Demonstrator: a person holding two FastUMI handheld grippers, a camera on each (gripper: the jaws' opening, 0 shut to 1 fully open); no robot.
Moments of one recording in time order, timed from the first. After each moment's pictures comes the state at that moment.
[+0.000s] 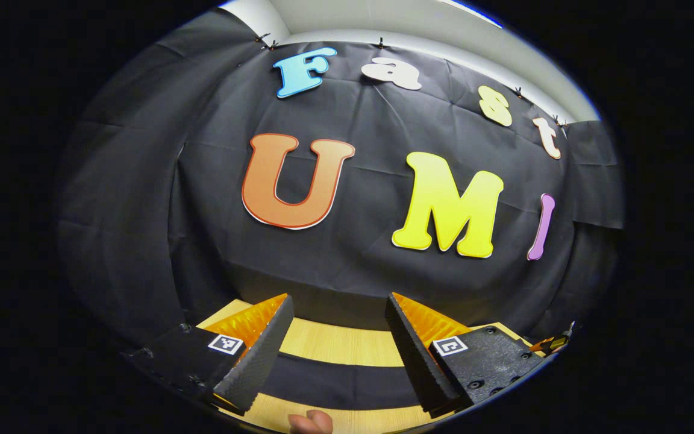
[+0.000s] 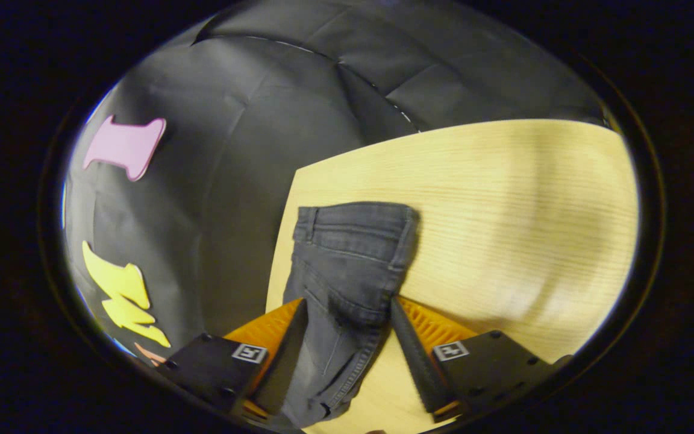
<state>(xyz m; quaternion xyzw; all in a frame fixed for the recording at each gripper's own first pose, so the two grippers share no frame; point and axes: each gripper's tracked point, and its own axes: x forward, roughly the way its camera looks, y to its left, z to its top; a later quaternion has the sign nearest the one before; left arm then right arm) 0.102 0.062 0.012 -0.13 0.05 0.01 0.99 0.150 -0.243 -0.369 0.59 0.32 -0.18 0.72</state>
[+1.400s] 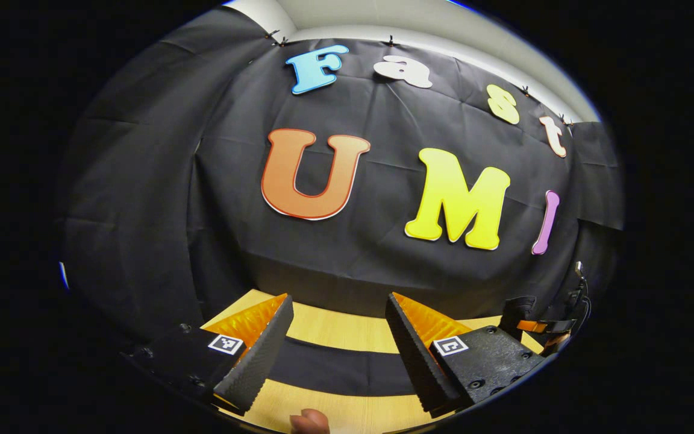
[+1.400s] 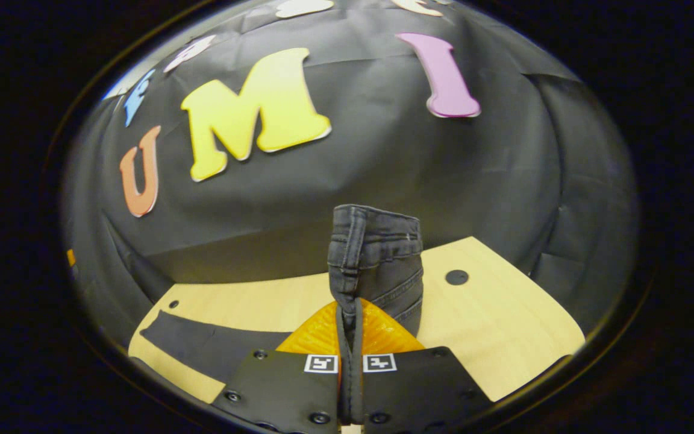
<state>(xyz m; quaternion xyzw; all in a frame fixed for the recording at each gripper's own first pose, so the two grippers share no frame) 0.063 0.090 -0.001 -0.14 0.08 0.04 0.99 0.171 -0.061 -0.218 0.11 0.25 0.05 0.96</state>
